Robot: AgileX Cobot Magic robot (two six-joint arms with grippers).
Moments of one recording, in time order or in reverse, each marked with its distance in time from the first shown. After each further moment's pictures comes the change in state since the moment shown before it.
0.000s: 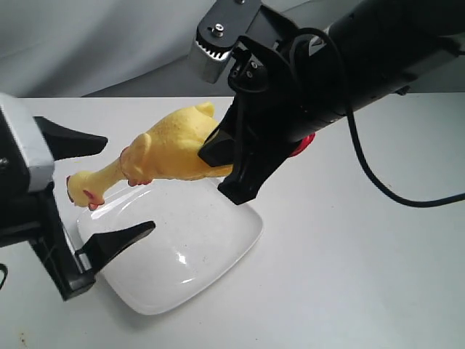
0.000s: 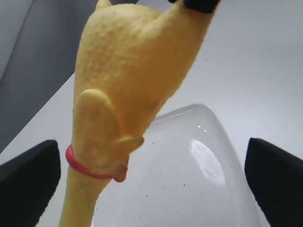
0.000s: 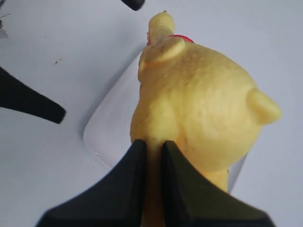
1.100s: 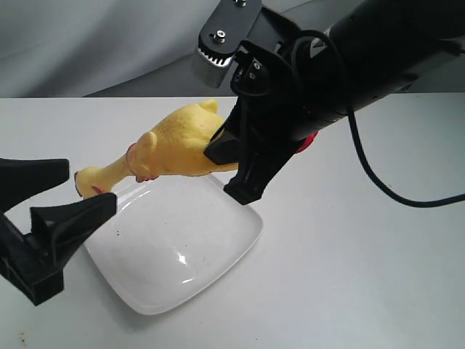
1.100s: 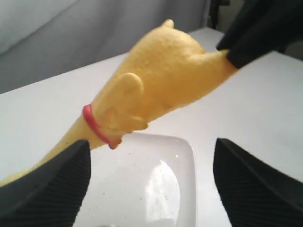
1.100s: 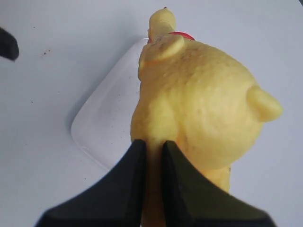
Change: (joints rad) left arm 0.001 -0.214 0.131 -0.226 0.040 -0.273; right arm 0.000 0.000 0.000 -0.049 -0.010 -0.002
